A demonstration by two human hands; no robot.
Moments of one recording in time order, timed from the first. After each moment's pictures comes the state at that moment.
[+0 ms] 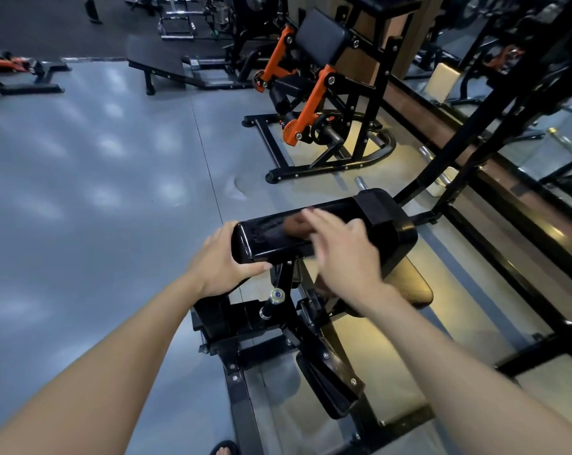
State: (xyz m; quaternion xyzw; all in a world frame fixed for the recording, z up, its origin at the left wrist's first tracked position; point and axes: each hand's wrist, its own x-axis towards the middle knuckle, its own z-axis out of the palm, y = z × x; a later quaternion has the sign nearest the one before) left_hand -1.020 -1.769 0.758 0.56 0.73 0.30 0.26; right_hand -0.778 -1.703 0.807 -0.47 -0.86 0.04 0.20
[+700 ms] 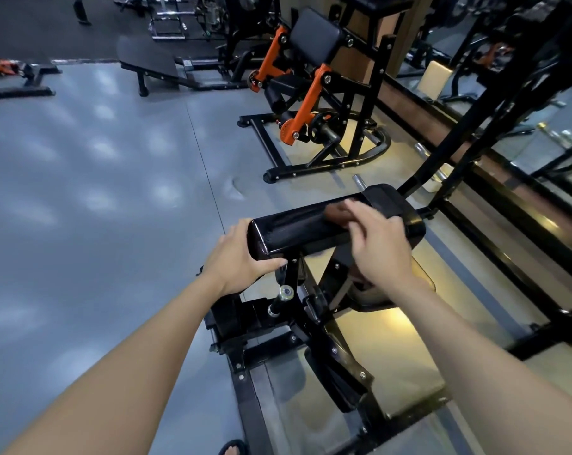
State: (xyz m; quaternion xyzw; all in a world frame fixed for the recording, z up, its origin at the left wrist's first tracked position) left_hand -1.020 -1.769 0.755 0.56 0.72 0.31 0.26; right_hand -0.759 -1.693 0.806 -0.57 -0.78 0.09 0.25
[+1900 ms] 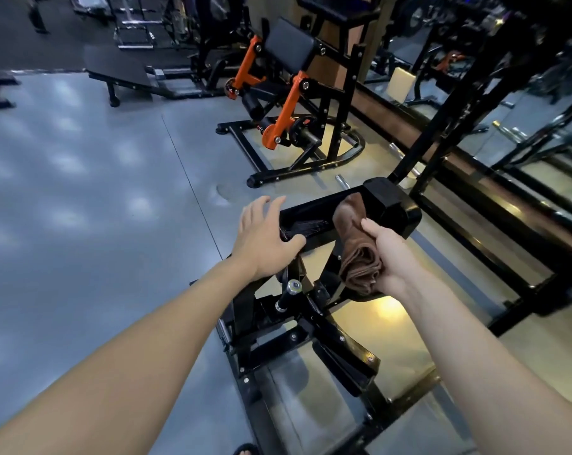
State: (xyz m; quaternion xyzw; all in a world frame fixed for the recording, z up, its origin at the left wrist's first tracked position) left_hand -1.014 -1.780 0.806 0.65 0.68 0.27 0.22; right_hand -0.798 -1.769 0.851 -0.56 -0.27 0.68 0.39
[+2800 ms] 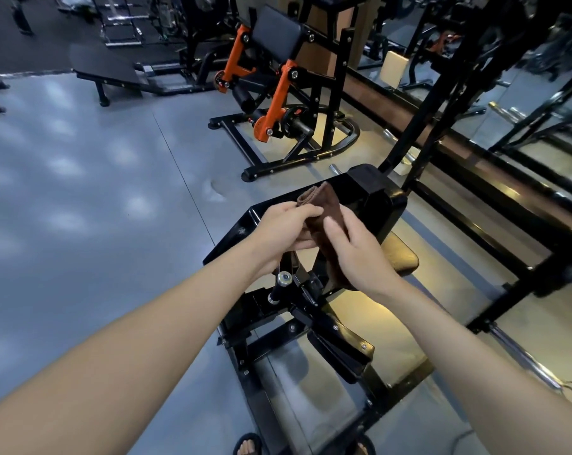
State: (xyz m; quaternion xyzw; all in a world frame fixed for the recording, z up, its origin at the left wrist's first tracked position) left_hand -0.945 -1.783 0.854 0.36 0.53 0.45 0.62; right_hand -0.785 -1.791 0.836 -0.51 -0.70 0.39 0.31
